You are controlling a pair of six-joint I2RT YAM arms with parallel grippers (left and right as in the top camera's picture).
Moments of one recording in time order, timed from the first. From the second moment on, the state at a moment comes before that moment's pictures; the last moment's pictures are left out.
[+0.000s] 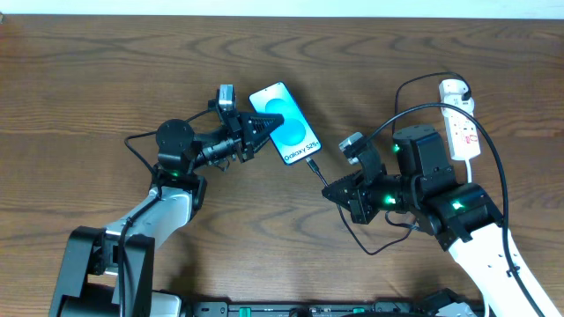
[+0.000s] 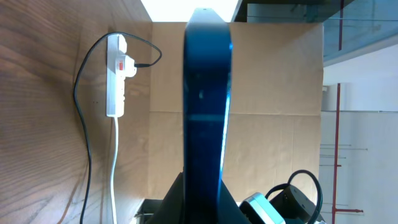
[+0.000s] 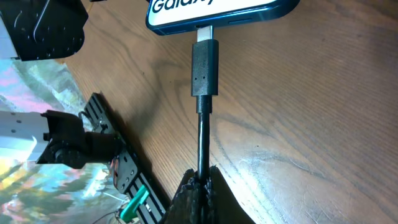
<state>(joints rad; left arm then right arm) -0.18 1.56 0.59 1.03 0.99 -1.64 0.40 1.11 0.93 -0.74 -0.70 0.08</state>
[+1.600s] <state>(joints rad) -0.20 1.56 0.59 1.03 0.93 -1.68 0.40 1.11 0.93 -0.71 -0.70 0.16</state>
